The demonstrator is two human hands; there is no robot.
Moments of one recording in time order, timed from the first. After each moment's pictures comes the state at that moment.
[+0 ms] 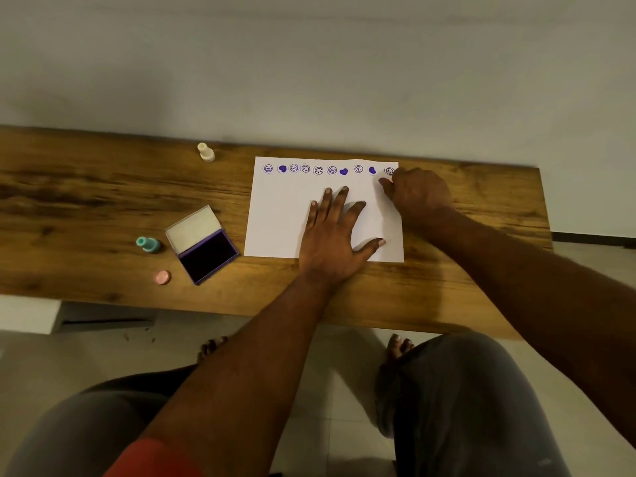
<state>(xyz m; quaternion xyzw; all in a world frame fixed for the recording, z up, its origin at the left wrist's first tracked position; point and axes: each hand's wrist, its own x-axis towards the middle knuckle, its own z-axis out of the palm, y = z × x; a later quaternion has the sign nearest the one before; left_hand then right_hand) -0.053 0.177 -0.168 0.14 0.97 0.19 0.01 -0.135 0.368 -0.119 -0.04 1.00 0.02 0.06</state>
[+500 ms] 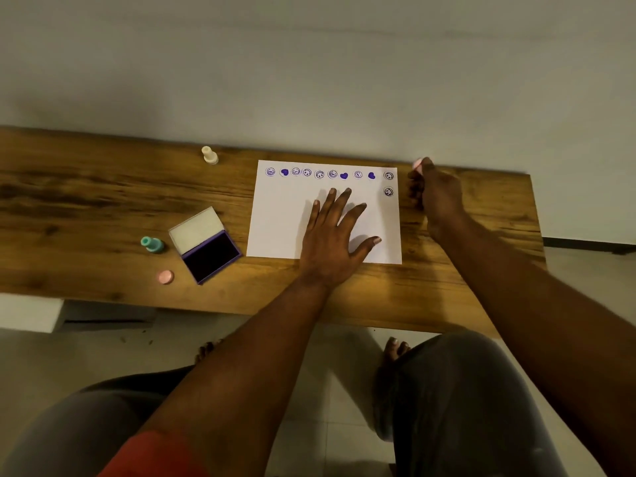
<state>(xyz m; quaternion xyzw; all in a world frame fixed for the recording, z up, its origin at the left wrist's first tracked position) -0.046 0.172 -0.160 0.15 0.95 0.29 -0.05 -0.116 0.375 -0.097 0.31 0.70 -0.65 0.00</state>
